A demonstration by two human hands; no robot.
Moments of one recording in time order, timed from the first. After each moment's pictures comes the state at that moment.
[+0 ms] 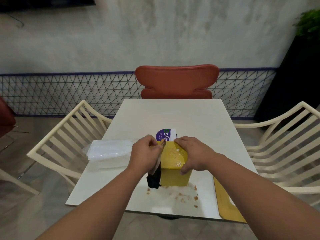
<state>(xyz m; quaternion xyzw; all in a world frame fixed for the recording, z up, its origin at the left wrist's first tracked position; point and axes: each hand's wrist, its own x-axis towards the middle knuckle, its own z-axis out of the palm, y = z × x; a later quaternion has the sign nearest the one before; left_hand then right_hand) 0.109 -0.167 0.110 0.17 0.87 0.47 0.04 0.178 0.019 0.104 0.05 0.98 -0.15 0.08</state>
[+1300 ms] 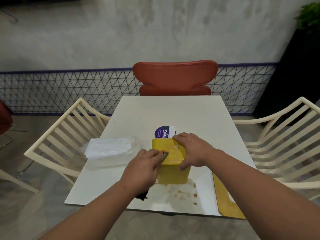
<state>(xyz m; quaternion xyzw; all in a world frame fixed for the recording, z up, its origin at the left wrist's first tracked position) 0.123 -0.197 0.073 0.47 0.86 0.18 -0.09 0.171 0.024 0.101 0.05 0.99 -0.14 0.08</state>
